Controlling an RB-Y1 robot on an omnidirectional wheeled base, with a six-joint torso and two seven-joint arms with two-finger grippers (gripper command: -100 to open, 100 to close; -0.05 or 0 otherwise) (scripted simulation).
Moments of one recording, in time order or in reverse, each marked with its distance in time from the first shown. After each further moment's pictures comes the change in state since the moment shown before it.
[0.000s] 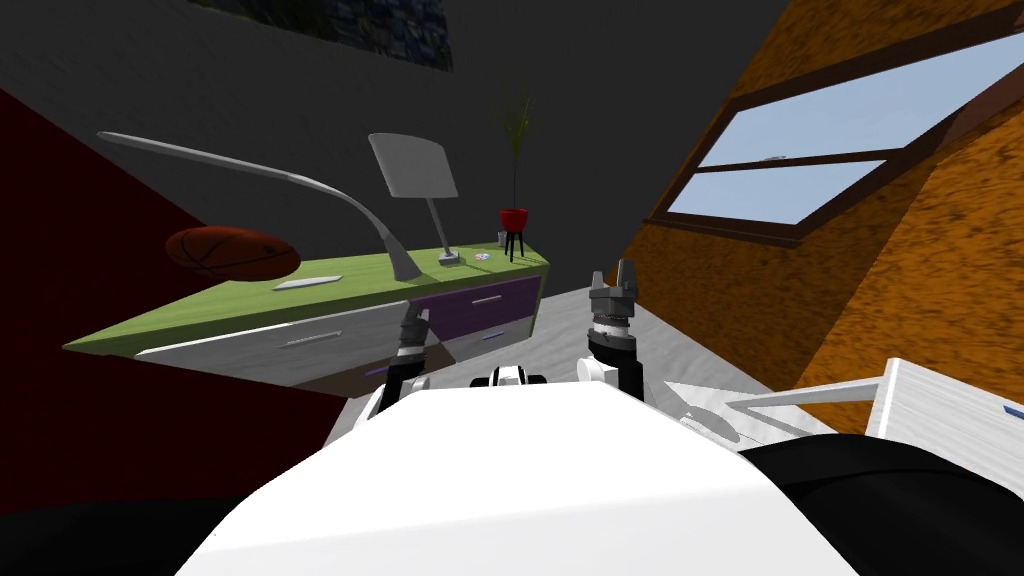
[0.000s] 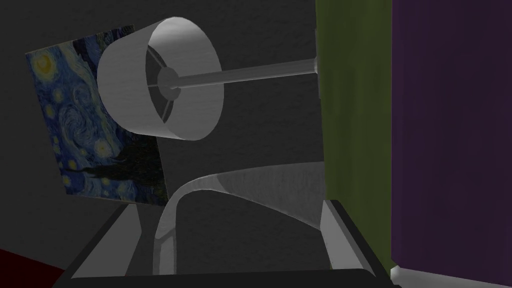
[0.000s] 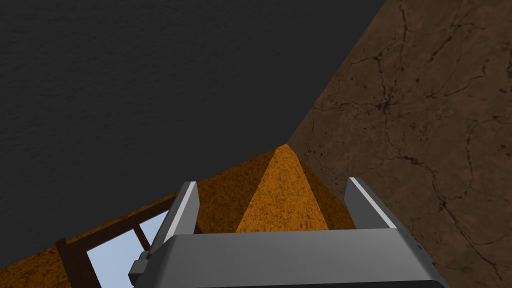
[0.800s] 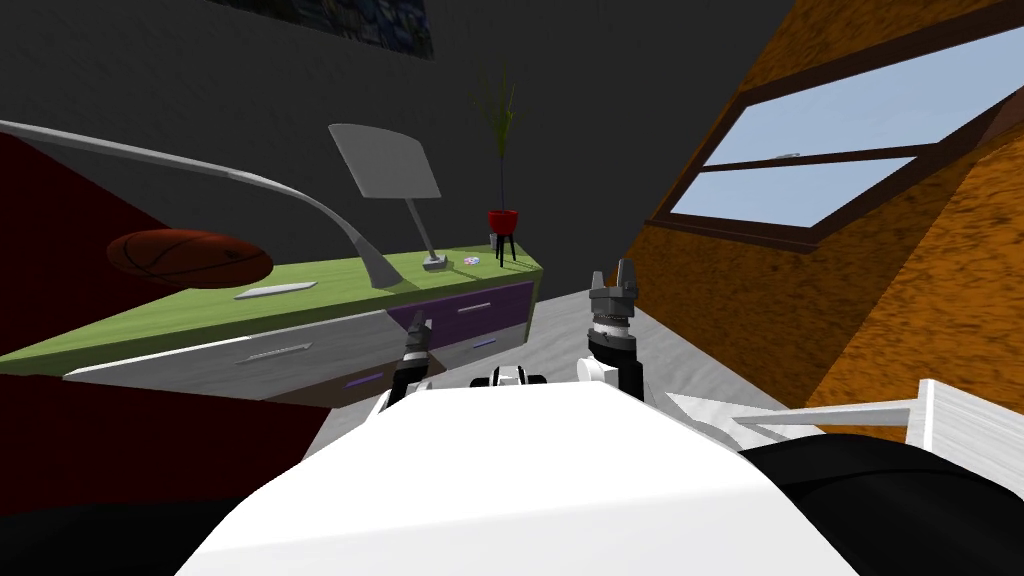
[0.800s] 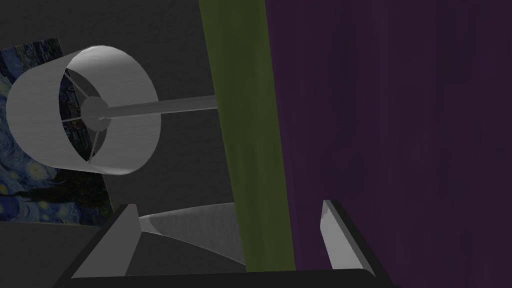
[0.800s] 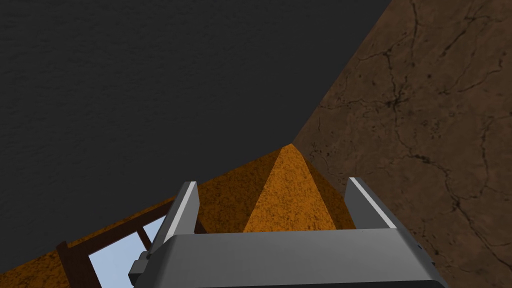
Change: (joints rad) left arm -0.027 -0.016 0.013 0.161 0.003 0.012 -0.005; right arm 0.000 0.000 0.000 0.000 0.000 0.000 0.000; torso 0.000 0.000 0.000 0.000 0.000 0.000
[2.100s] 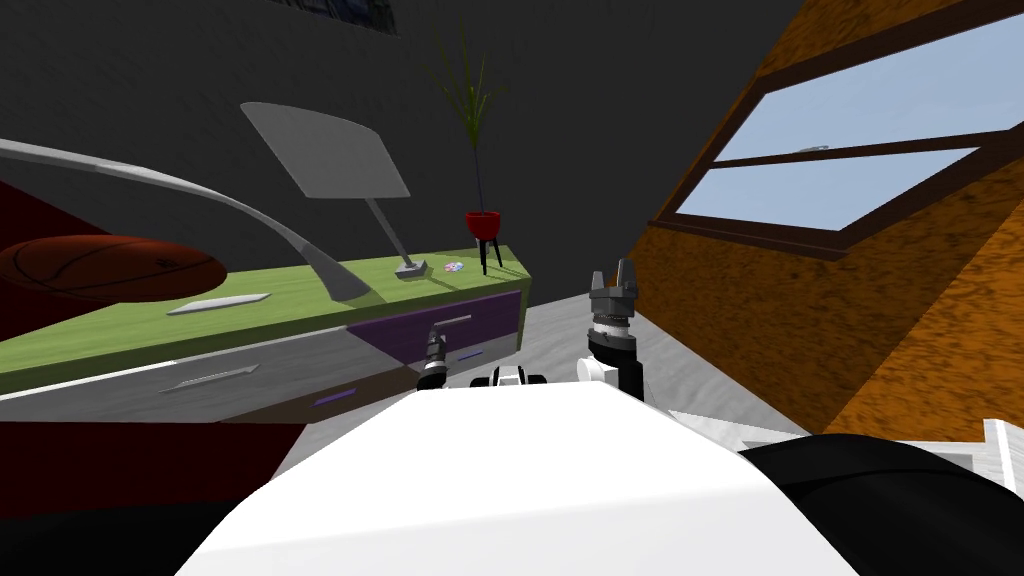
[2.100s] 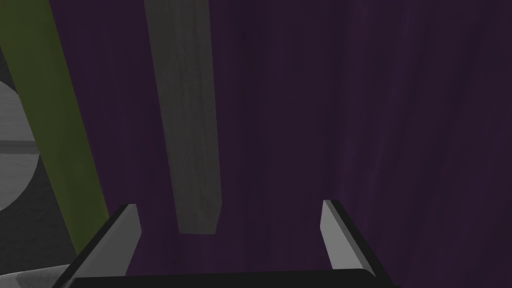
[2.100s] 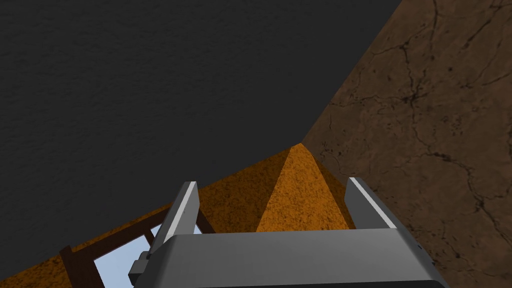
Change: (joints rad) left arm -0.042 -0.179 0.021 0.244 0.006 0.004 -0.003; right arm 0.000 0.000 0.000 0.000 0.000 0.000 0.000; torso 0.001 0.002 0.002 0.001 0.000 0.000
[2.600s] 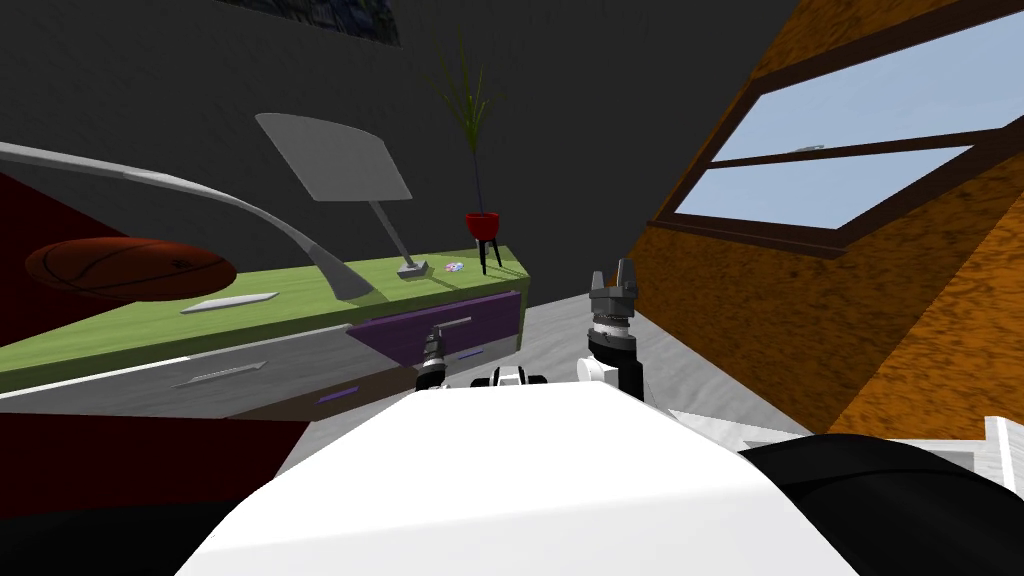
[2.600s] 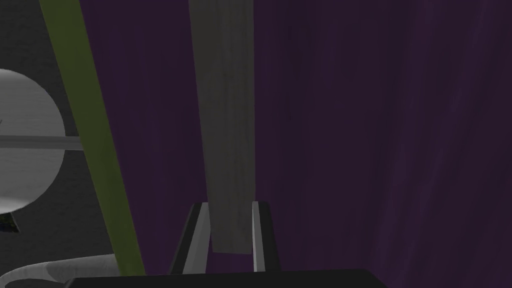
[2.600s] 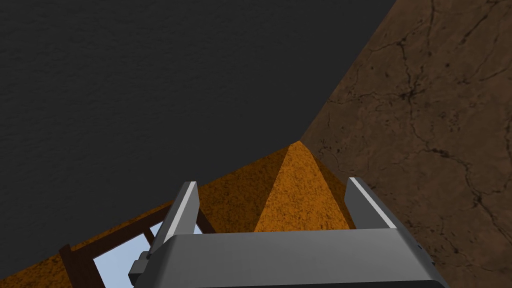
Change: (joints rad) left arm 0.006 0.002 0.000 -0.051 0.001 0.016 0.001; right arm 0.000 0.000 0.000 0.000 0.000 0.000 0.000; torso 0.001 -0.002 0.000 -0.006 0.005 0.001
